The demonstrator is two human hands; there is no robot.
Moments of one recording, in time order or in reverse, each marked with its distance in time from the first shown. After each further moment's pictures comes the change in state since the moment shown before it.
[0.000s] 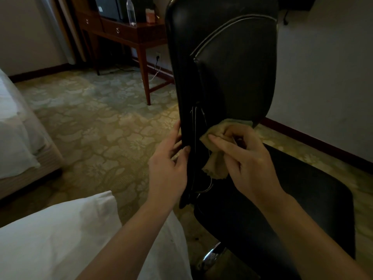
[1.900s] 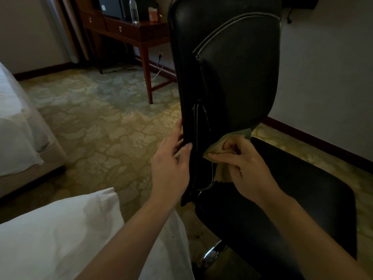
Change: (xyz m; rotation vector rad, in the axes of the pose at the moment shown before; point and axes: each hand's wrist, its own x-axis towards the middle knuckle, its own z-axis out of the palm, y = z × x) left_hand -0.001 -0.004 0.004 0.054 0.030 0.039; right_hand -0.022 0.028 0.006 -0.044 -0.237 0.056
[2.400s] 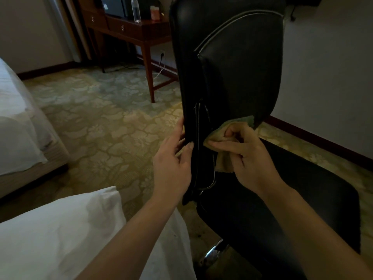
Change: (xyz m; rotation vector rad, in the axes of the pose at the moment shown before) left_hand 0.000 0.000 0.001 -0.029 0.001 -0.001; right_hand 0.018 -0.005 -0.005 0.099 0.078 0.003
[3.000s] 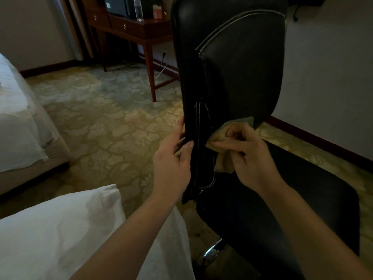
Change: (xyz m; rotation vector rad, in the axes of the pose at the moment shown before) left_hand 0.000 -0.002 -0.001 0.034 0.015 0.003; right_hand 0.003 0.001 0.000 0.141 0.038 0.085
